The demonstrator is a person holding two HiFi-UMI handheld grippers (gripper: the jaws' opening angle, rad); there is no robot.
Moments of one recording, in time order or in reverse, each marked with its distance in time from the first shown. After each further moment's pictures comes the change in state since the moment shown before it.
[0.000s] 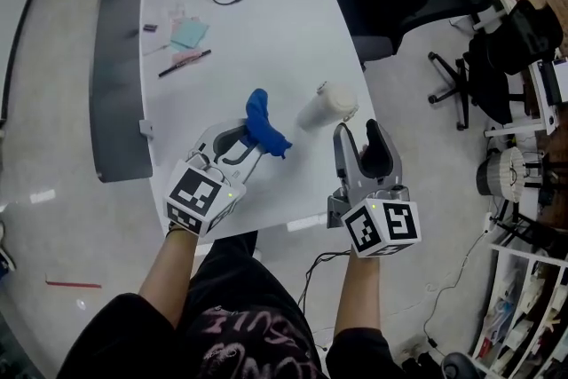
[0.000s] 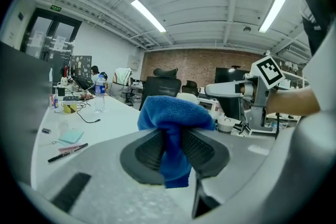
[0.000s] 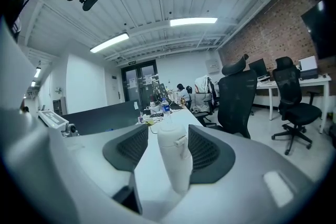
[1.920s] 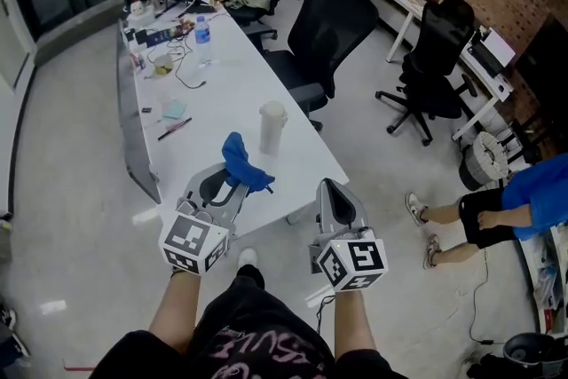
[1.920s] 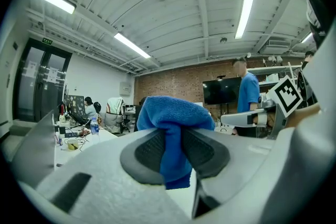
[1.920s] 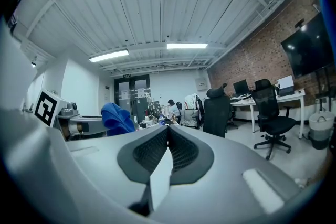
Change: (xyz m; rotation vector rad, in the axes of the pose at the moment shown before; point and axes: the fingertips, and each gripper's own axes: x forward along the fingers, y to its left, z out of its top) left arm -0.147 -0.185 0.107 0.184 -0.207 -0.015; right arm -0.257 0.067 0.041 -0.025 -0.169 -0.135
